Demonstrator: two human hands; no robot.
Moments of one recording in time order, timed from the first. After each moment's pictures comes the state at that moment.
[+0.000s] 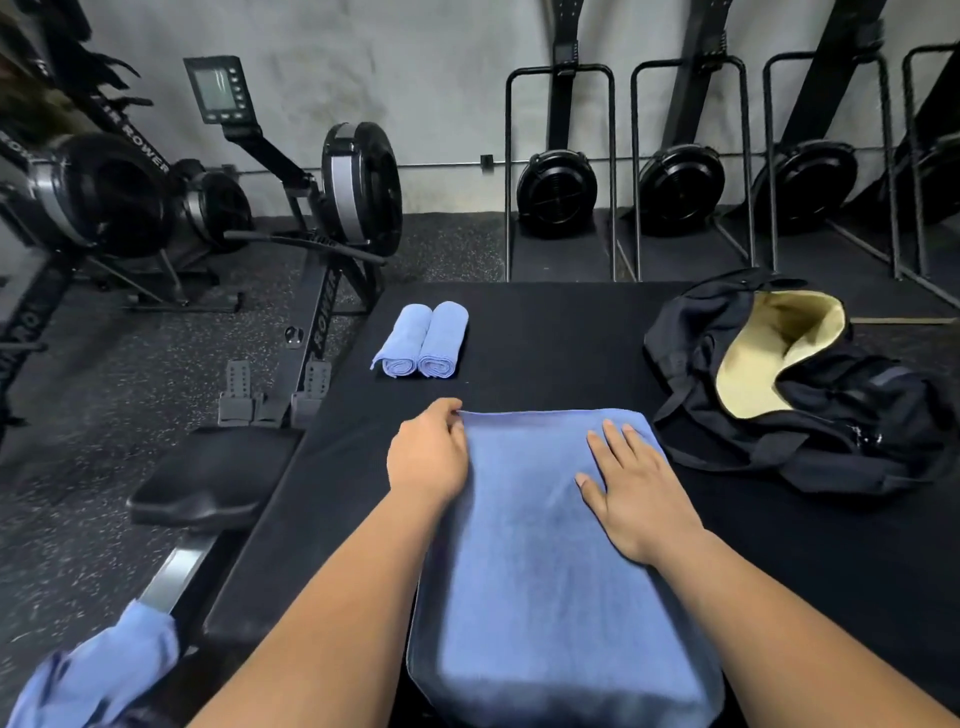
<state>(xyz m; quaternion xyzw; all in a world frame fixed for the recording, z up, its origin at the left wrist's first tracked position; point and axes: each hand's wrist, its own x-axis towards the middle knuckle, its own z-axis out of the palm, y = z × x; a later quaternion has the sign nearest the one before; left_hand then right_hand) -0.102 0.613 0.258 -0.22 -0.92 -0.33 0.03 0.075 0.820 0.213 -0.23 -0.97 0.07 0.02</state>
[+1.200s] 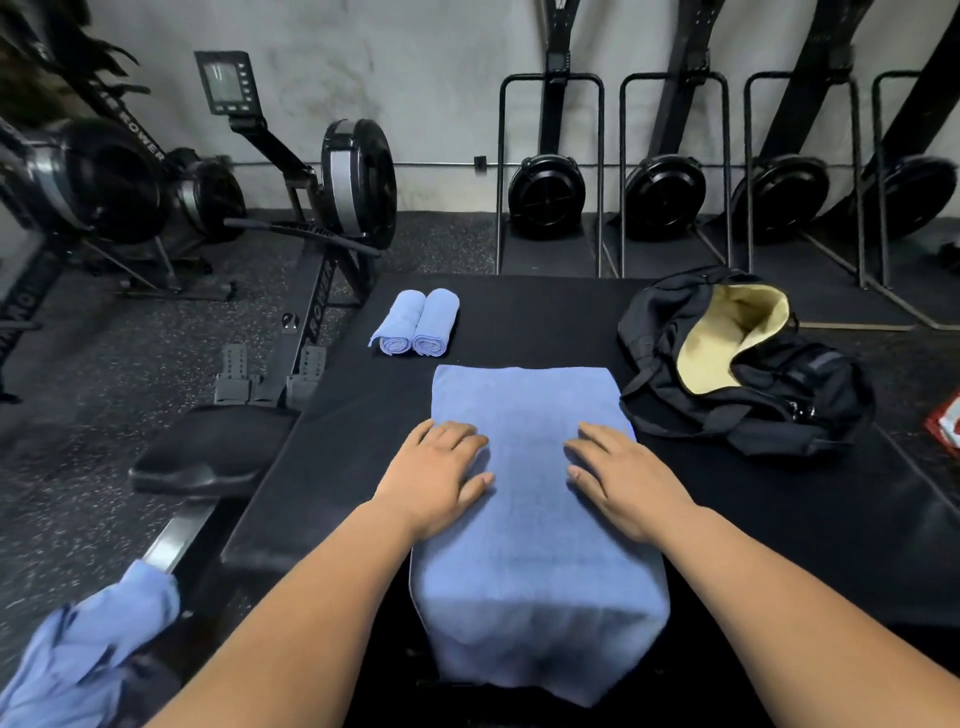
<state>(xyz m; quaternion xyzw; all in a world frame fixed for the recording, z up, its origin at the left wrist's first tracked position) -0.053 0.562 0.234 -0.52 -0.85 -0.08 0.05 0.128 0.813 0.241 -0.10 -0.99 0.05 0.05</state>
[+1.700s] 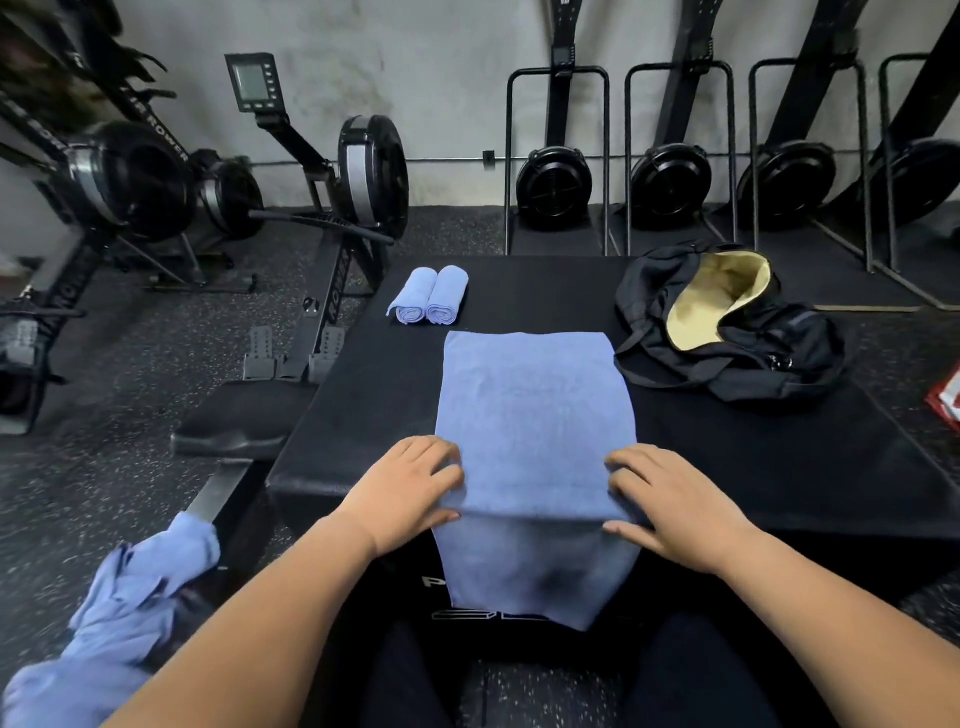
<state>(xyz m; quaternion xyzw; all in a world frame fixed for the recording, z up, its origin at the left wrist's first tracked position) 0.010 0.463 0.226 -0.63 -0.77 -0.03 0.14 0.252 0.787 0.229 0.08 -0.99 -0.04 0.15</state>
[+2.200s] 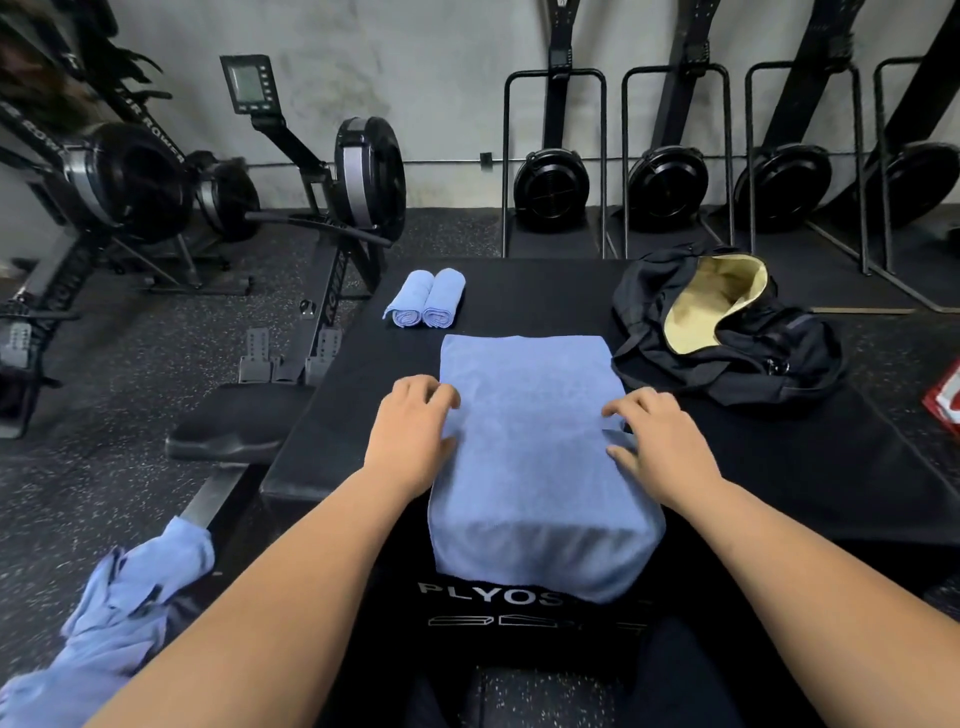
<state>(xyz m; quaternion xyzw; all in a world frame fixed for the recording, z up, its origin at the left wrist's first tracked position) -0.007 0.515 0.261 -0.42 -0.88 -0.17 0.14 0.198 0.803 0.246 -0.17 -0.97 0.04 0.18</state>
